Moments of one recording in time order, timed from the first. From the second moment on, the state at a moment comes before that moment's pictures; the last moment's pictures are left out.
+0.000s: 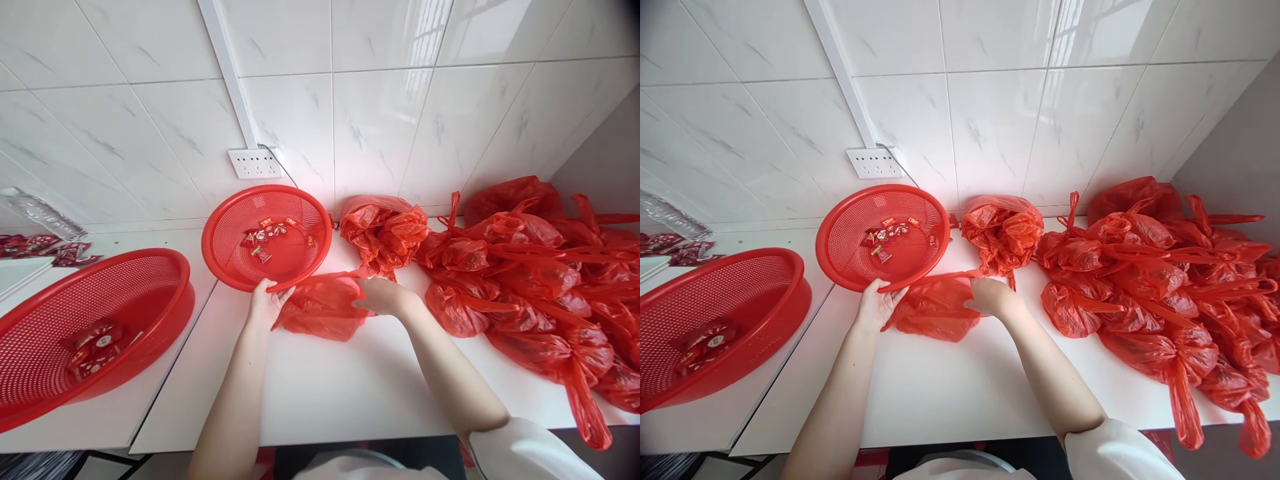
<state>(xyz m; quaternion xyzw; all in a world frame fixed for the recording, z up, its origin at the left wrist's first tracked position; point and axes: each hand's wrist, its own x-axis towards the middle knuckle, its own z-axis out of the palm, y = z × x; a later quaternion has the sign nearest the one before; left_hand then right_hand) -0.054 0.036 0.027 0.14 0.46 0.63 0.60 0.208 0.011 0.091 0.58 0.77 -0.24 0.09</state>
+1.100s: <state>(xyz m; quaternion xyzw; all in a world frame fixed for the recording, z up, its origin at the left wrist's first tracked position) -0.005 0.007 0.018 0.31 0.37 0.55 0.68 0.201 0.034 0.062 0.40 0.89 -0.13 -0.15</state>
